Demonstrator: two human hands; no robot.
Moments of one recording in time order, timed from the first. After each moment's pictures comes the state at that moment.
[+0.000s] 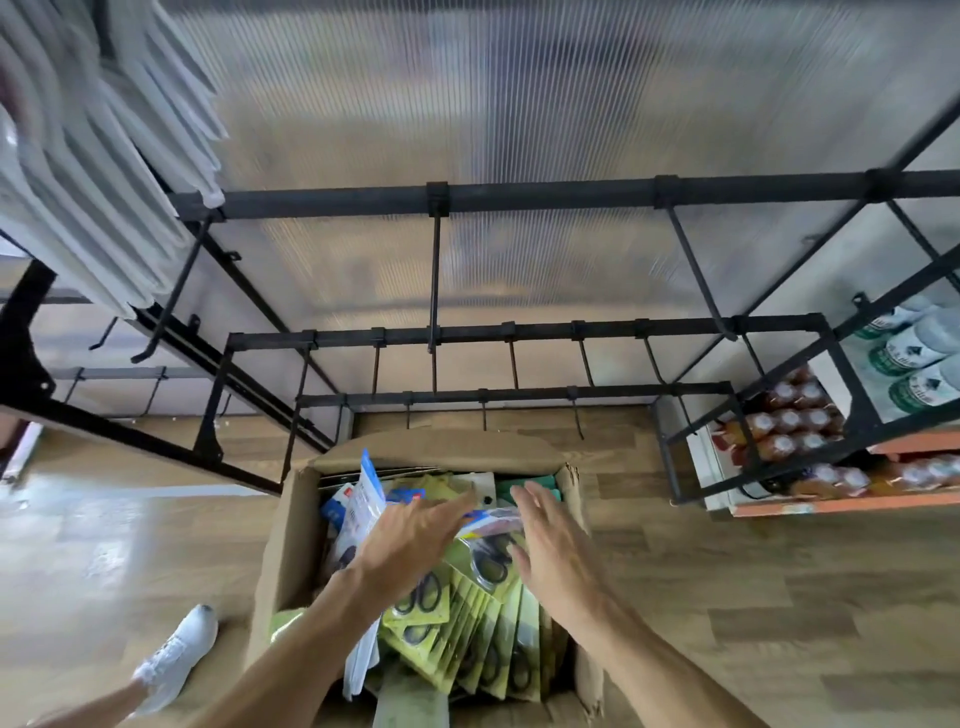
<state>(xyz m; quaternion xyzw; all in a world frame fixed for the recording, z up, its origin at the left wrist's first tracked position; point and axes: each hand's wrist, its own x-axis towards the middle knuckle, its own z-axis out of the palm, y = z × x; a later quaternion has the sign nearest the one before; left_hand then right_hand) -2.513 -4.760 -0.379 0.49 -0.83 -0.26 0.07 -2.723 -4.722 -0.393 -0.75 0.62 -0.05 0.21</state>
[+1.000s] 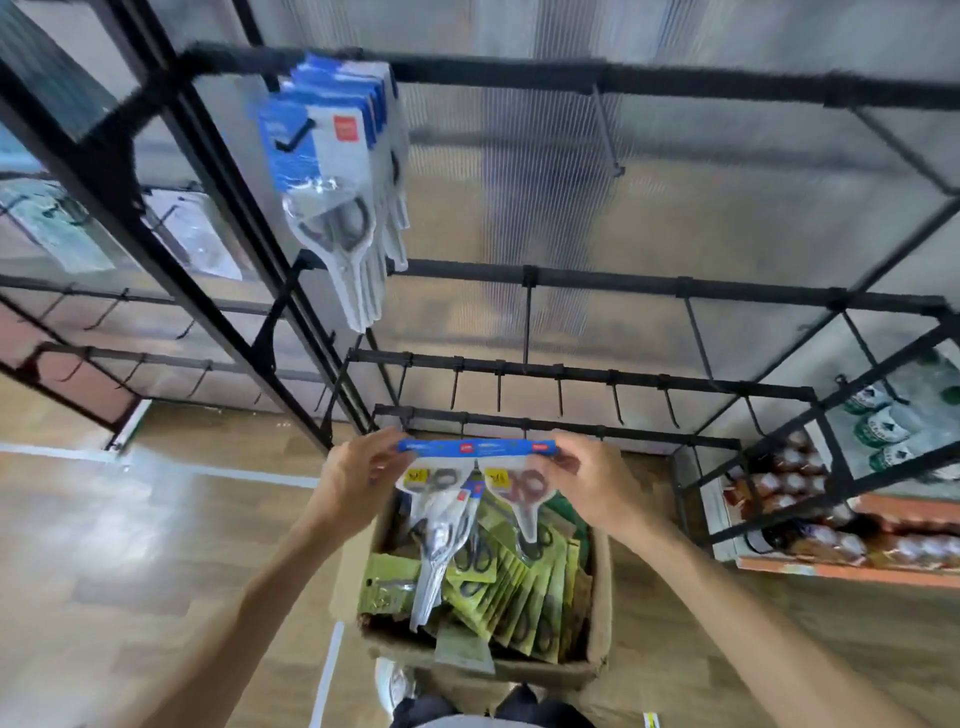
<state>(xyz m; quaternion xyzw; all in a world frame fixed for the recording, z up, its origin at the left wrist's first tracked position) -2.400 -4.700 -0.186 0.63 -0.64 -0.32 0.31 -2.691 -4.735 -0.192 -0.70 0.54 -0.22 0.41</state>
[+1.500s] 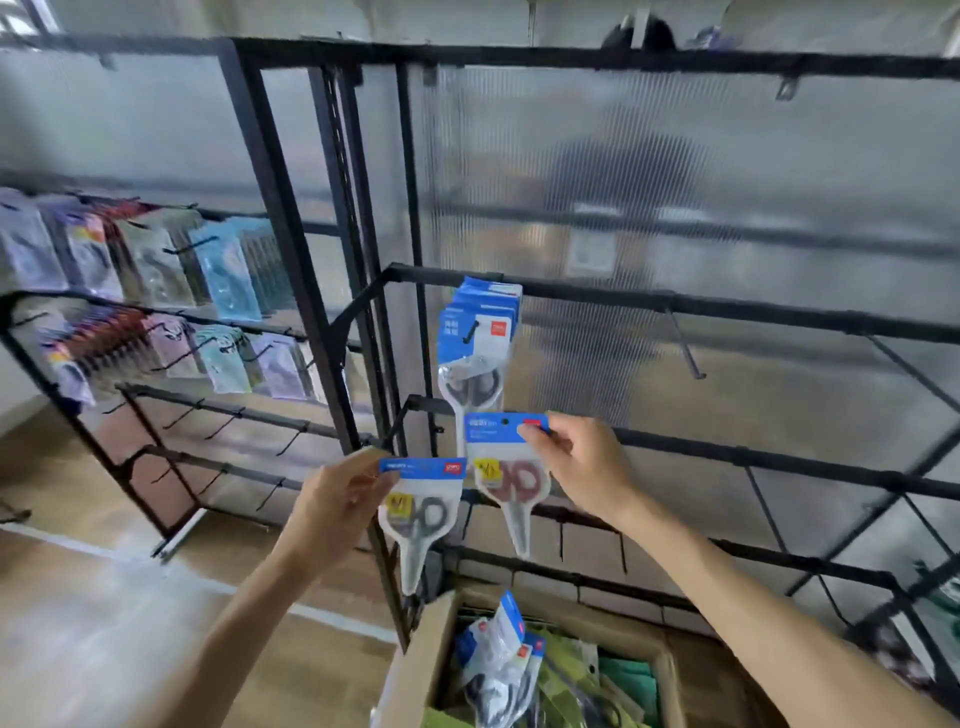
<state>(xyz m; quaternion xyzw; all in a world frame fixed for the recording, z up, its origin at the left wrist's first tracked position) -2.283 -4.697 -0.055 0.59 -0.67 -0.17 0.42 -2.561 -4.799 -0.030 -0.77 0.43 -0.35 0.33</state>
